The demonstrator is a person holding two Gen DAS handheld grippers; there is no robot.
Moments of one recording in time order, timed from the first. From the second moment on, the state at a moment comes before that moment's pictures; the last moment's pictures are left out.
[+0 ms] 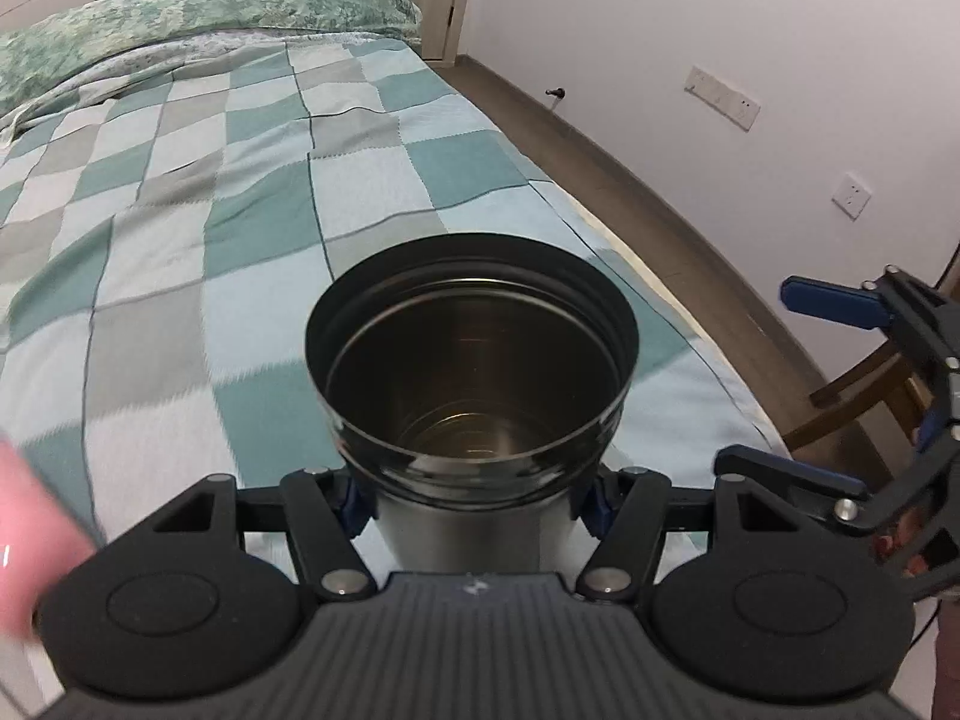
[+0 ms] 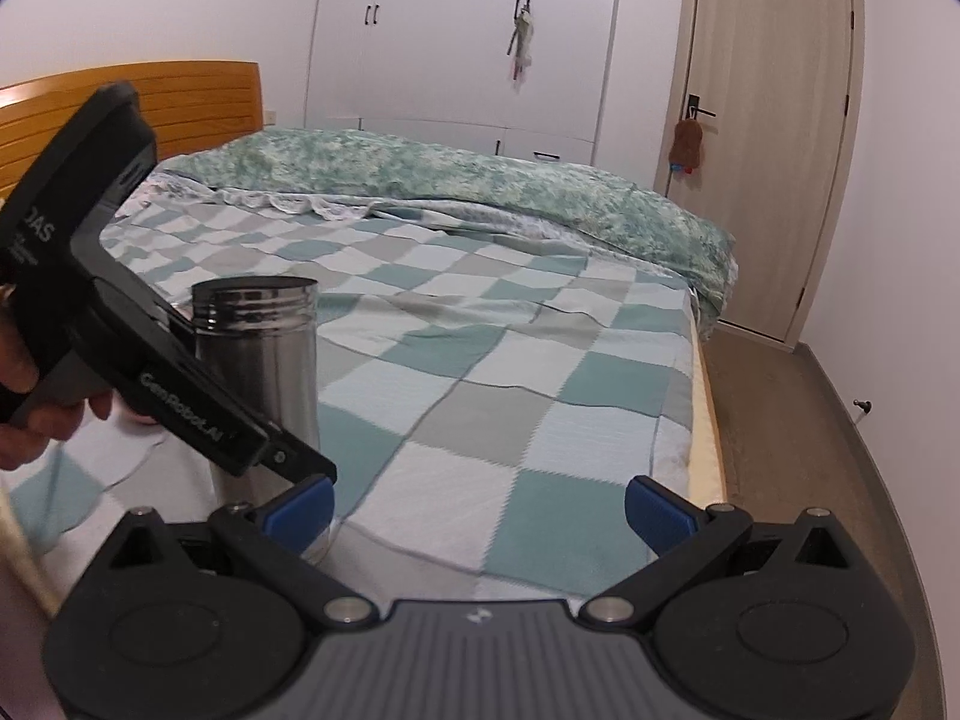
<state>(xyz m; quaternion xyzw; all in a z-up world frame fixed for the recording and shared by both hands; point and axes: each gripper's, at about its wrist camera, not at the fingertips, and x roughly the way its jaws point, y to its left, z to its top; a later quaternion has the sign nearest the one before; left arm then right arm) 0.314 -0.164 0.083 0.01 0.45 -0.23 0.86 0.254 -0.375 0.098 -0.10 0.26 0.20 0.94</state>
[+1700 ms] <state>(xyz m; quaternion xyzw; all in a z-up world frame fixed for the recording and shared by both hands) 0.184 0.018 0.092 0.03 0.29 -0.13 0.95 0.201 -0.238 0.089 -0.07 0.32 0.21 0.92</state>
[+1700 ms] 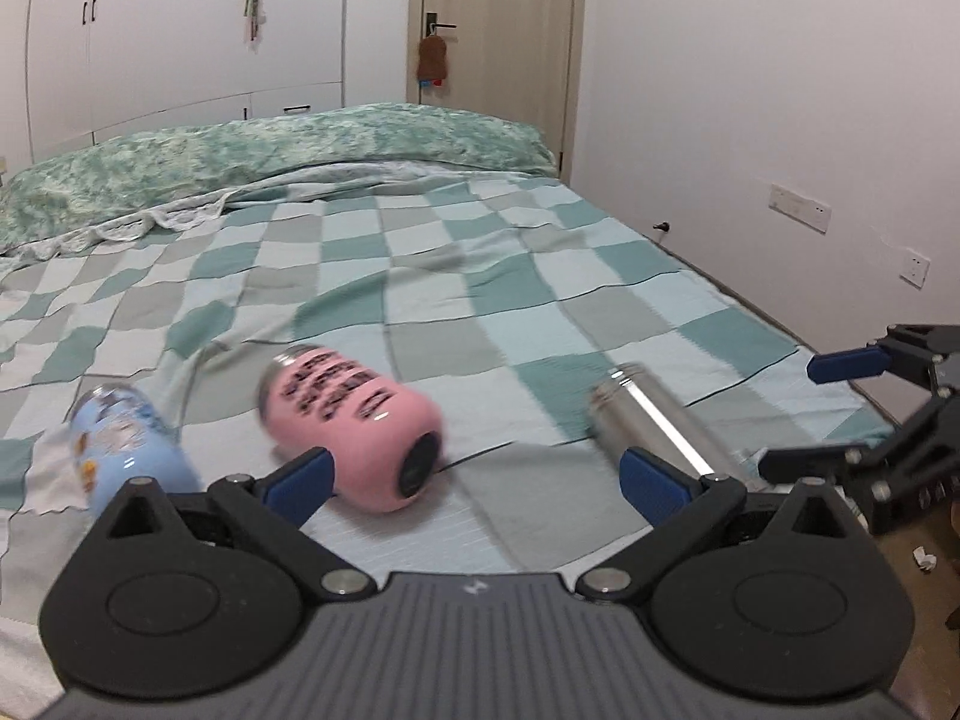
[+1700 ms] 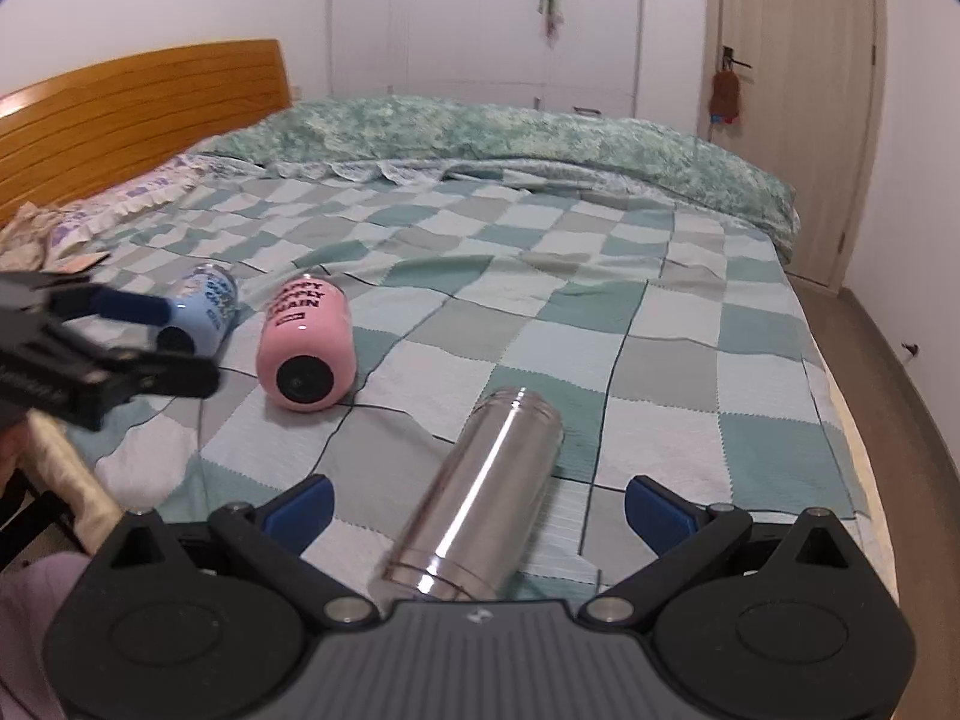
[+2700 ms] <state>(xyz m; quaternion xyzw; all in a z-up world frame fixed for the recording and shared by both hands) 0.235 0.067 0.040 0.03 0.30 -0.14 0.94 0.331 -0.174 0.027 -0.06 0.48 0.09 0.87</state>
